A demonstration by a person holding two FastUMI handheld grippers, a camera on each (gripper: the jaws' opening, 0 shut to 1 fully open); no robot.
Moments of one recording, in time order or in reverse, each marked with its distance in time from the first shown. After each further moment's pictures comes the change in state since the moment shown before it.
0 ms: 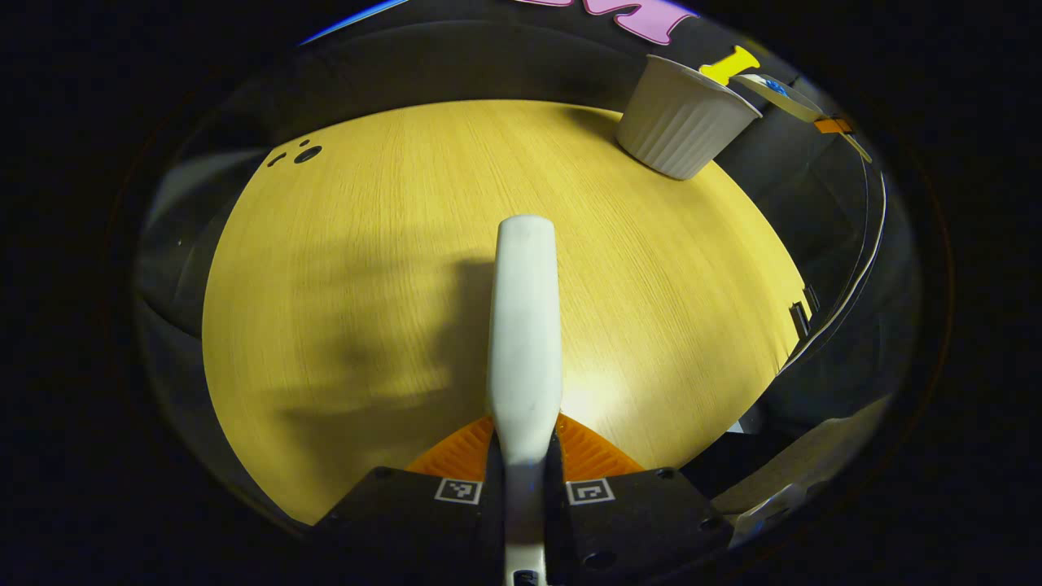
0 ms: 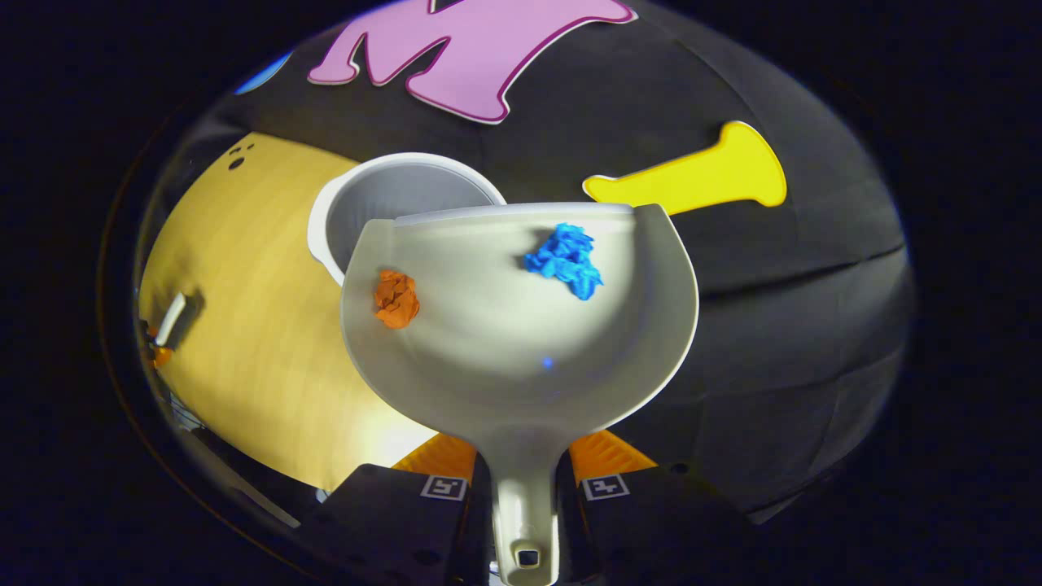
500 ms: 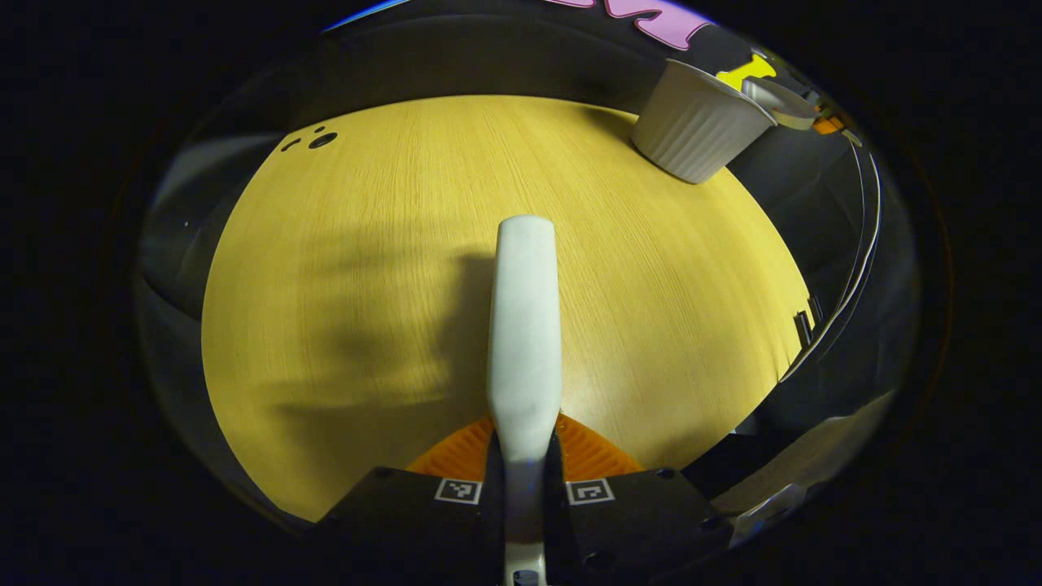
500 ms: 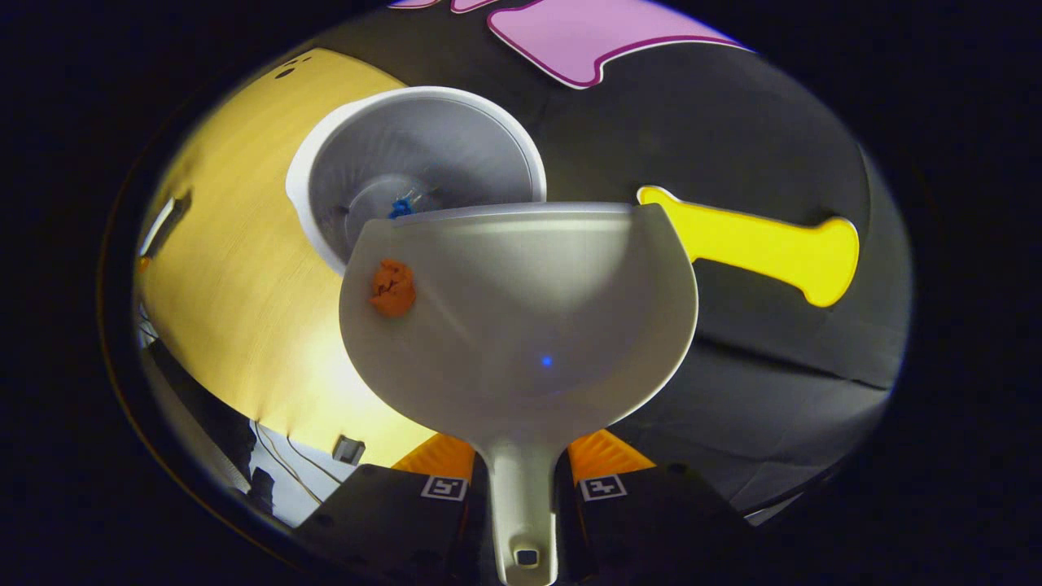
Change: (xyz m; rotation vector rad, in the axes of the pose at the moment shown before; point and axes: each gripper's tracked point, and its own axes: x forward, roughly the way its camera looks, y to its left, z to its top) left arm 0.003 0.008 -0.005 -0.039 0.008 0.014; right arm -0.025 -0.019 0.012 -0.337 0.207 -0.002
